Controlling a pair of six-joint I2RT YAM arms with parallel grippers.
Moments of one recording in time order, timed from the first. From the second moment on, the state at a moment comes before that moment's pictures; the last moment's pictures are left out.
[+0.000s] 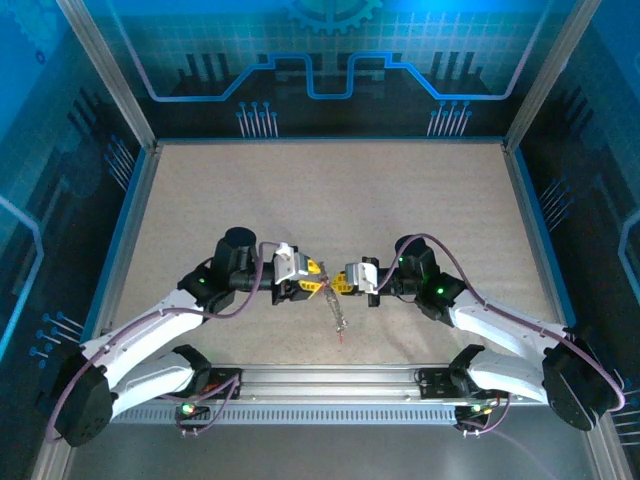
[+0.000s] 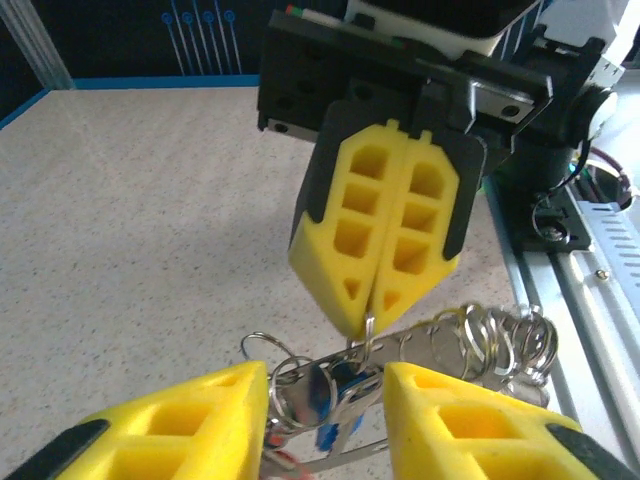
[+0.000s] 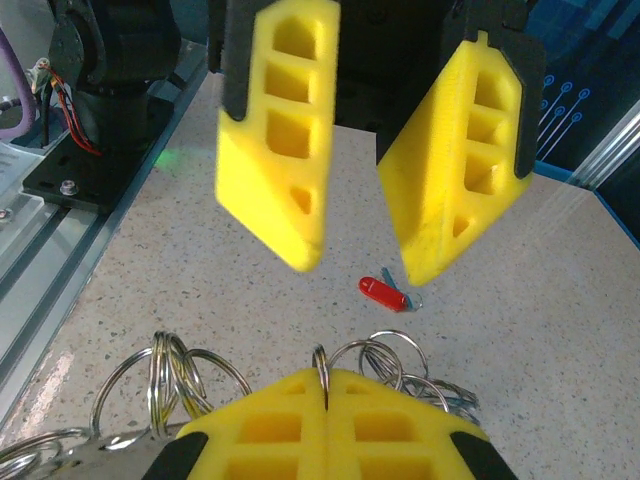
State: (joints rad) left arm -0.58 1.02 0.59 -0.01 0.75 0.39; right arm 0.67 1.09 0.52 0.18 -0.71 -0.62
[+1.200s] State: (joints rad) left arm -0.68 1.14 0.63 -0.03 0.62 0.49; right arm 0.67 1.11 0.52 0.19 -0.68 -0.57
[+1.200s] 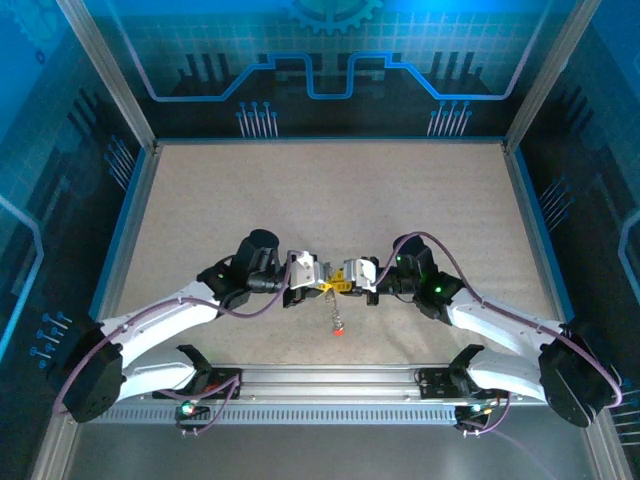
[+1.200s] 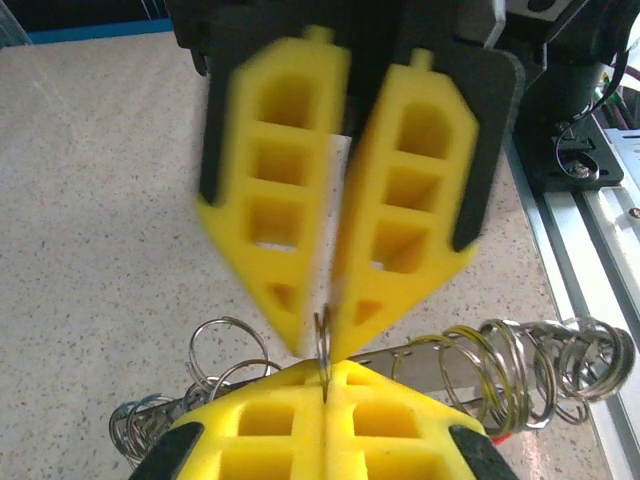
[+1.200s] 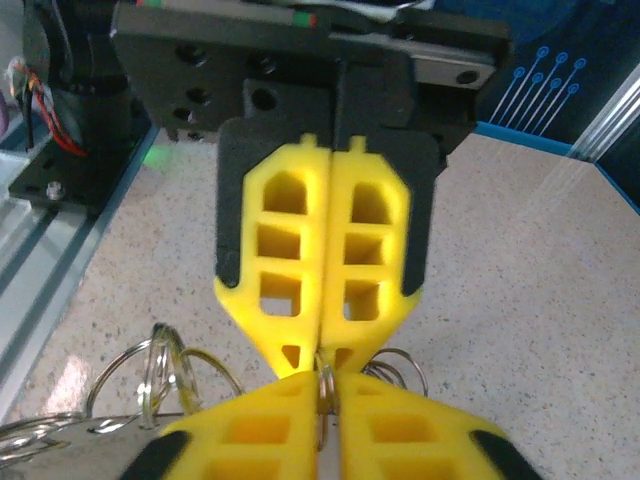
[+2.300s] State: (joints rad) left arm -0.68 1.16 0.47 0.55 0.77 0.35; right arm 0.59 0.98 0.40 0.42 -0.85 -0.39
